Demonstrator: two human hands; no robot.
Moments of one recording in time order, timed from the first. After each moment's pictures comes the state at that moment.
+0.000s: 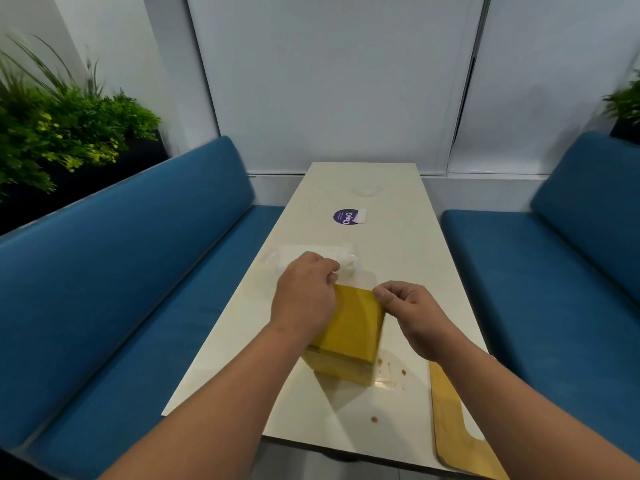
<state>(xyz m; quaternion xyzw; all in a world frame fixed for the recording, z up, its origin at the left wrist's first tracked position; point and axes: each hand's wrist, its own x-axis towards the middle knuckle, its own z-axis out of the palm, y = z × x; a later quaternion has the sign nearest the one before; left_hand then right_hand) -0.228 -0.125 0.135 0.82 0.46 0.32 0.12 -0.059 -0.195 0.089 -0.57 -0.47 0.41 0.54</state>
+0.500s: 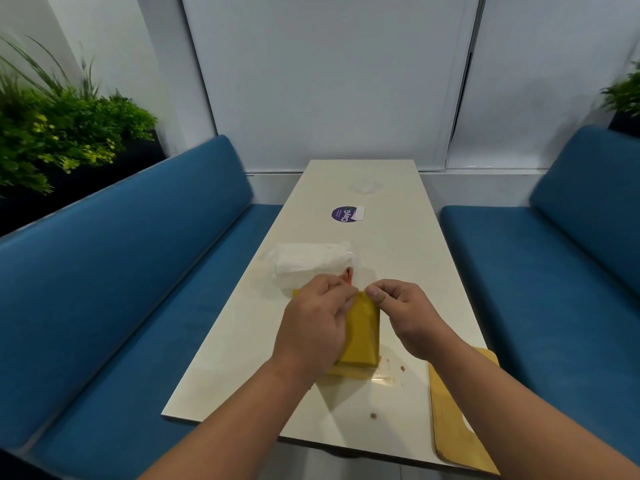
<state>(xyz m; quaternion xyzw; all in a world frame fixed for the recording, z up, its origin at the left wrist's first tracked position) -0.237 -0.164 0.114 0.85 0.33 0.40 0.09 -0.068 -0.194 0.089 -0.57 -0.46 0.40 0.56</state>
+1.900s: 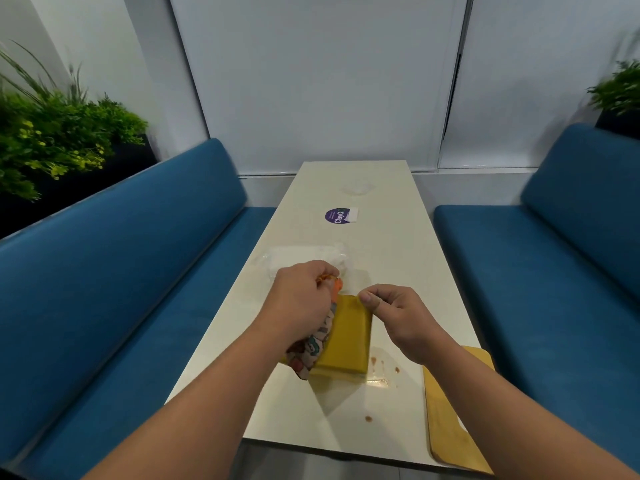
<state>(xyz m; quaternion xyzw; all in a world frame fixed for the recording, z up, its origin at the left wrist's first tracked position) -0.229 -0.144 0.163 0.80 0.48 0.23 0.26 -0.064 -0.199 0.085 -0.57 -0.50 0.38 0.54</state>
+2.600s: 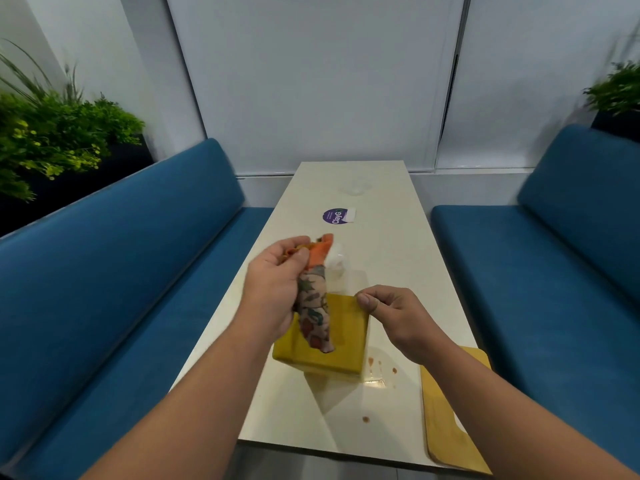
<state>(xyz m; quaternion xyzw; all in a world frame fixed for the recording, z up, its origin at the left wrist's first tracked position) -0.231 -0.138 0.168 0.49 0.41 0.47 0.61 -0.057 -0.196 0.079 -0.57 -0.49 0.38 0.54</state>
